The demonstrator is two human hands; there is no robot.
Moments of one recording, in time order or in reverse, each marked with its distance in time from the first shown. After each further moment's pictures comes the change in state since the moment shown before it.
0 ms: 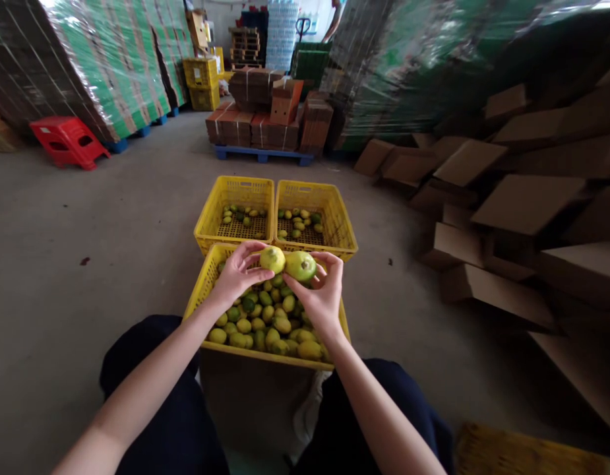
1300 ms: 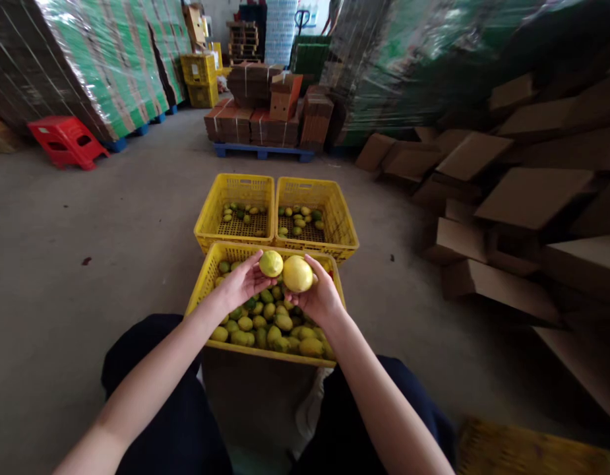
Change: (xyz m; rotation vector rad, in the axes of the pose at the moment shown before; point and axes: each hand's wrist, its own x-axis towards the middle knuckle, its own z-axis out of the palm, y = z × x) left_hand 0.003 -0.001 0.006 -0.428 0.144 -0.736; right_hand 0.022 -0.003 -0.007 0.648 -0.347 1.036
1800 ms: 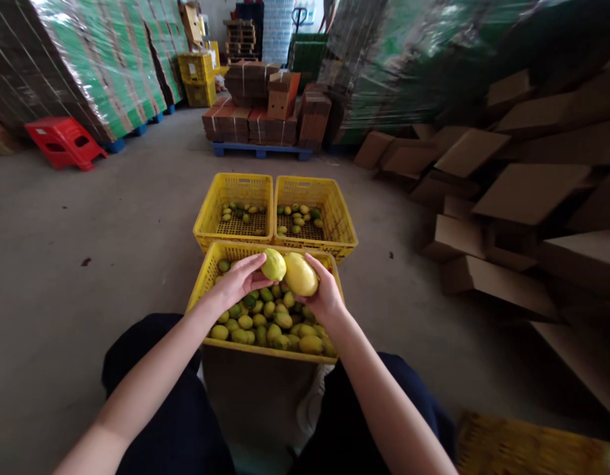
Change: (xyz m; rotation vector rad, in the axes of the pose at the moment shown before) left_hand -0.002 -0.001 -0.006 0.186 -0.147 0.172; right_hand -0.005 0.001 0.004 -0.076 0.199 -0.154
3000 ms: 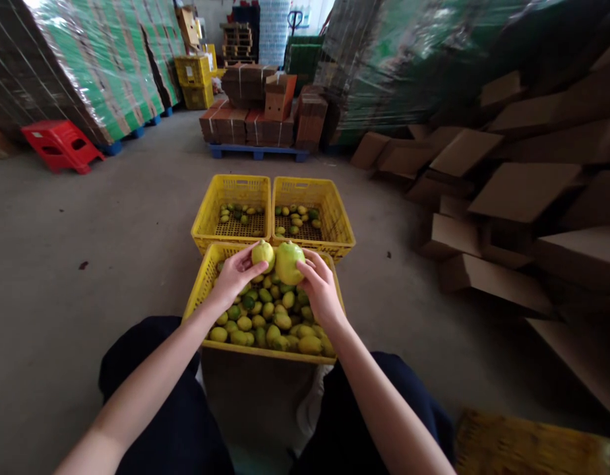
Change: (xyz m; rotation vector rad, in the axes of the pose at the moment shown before) left_hand 0.006 -0.009 -0.006 0.244 0.107 0.402; right_hand -0.004 0.007 -0.006 -0.295 -0.003 -0.468
